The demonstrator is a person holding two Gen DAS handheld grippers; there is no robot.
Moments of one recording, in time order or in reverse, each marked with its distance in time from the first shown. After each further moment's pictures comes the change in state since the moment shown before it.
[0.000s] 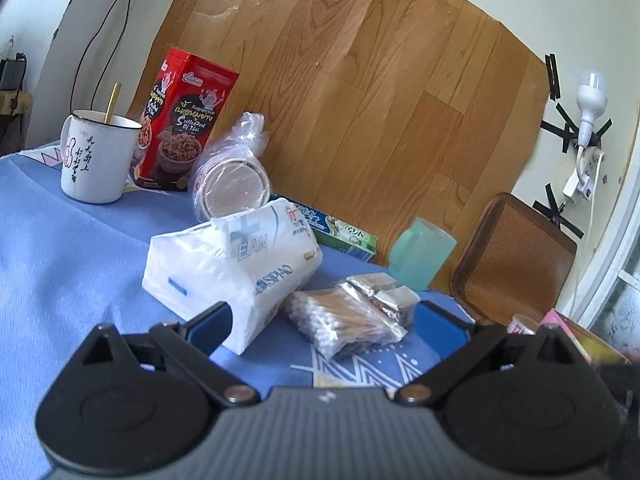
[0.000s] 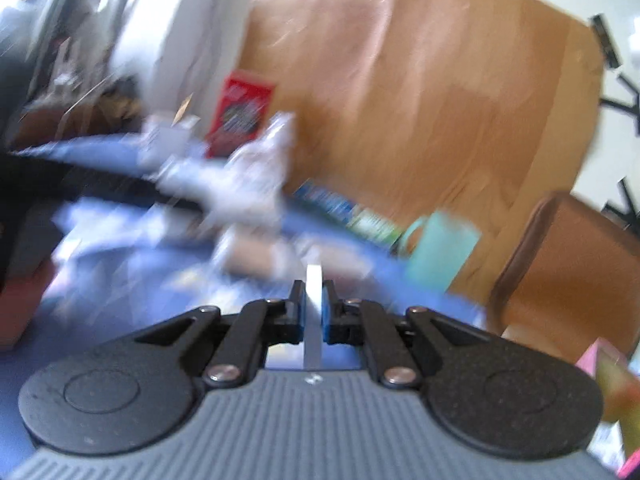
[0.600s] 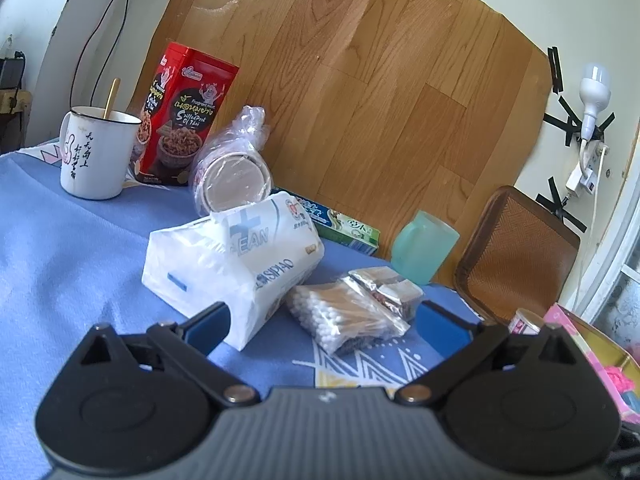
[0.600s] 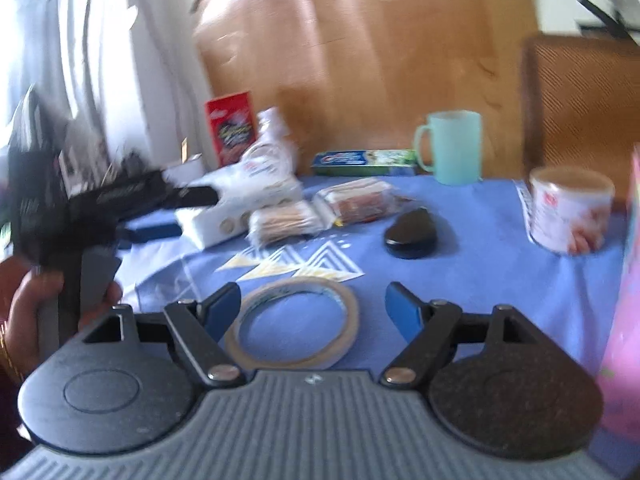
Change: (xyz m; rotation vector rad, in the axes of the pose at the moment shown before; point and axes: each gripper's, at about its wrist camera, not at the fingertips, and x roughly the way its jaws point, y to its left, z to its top) left arm 0.003 0.000 0.000 0.002 0.019 0.002; right arm -0.017 -0.037 -0.042 0.547 -0.052 0.130
